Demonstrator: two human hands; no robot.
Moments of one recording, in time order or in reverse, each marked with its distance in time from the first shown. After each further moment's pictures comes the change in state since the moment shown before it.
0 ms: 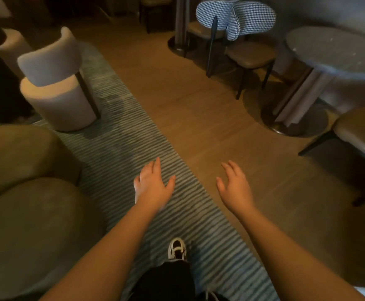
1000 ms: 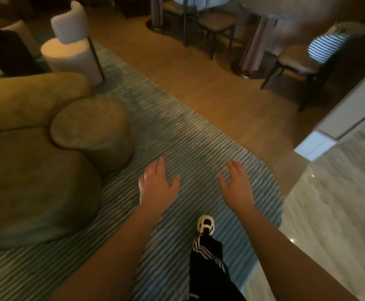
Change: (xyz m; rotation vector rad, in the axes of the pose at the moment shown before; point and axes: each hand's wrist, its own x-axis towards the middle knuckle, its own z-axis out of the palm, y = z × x) left_hand -0.766 -0.338 0.014 -0.035 -0.001 0.262; right_hand -0.845 -0.135 0.163 0.060 0.189 0.201
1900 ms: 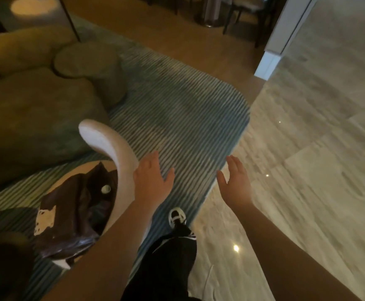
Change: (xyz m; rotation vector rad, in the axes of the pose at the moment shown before) left_hand -0.639 -0.220 -0.022 -0.055 -0.046 0.198; right_hand -0.734 -0.048 0.072 -0.005 0.130 0.174
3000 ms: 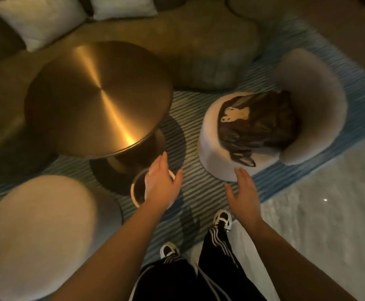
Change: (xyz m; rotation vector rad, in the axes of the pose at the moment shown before) left_hand -0.510 -0.501 -0.250 -0.169 0.106 -0.523; right_hand -0.520 -0.339 0.325 -0.052 -0.418 -0.263
